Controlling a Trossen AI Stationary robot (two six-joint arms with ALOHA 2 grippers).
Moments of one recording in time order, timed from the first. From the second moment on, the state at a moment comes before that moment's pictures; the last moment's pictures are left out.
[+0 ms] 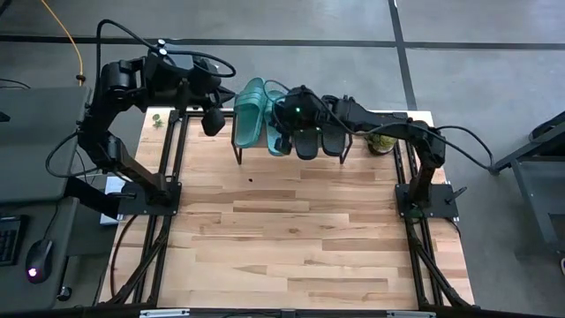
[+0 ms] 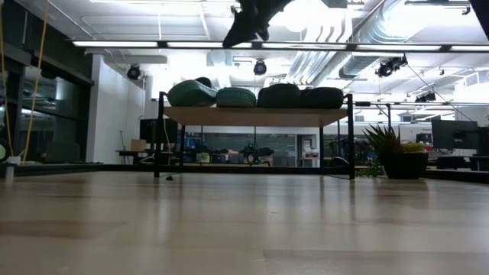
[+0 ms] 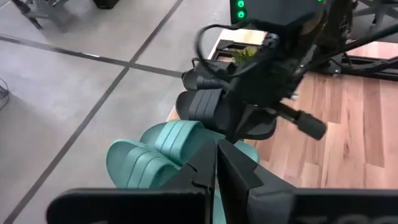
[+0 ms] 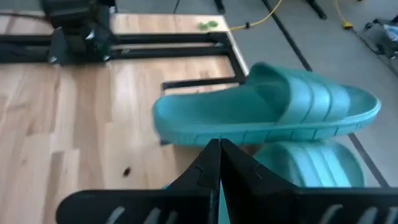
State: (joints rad) left arm 0.40 1.51 2.31 -1.40 -0.19 0.08; right arm -0.25 1.84 1.85 -0.62 0.08 -0.16
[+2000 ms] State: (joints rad) left arm 0.41 1.52 2.31 -1.45 -0.18 0.11; right arm -0.36 2.04 1.98 -0.45 0.00 -0.14
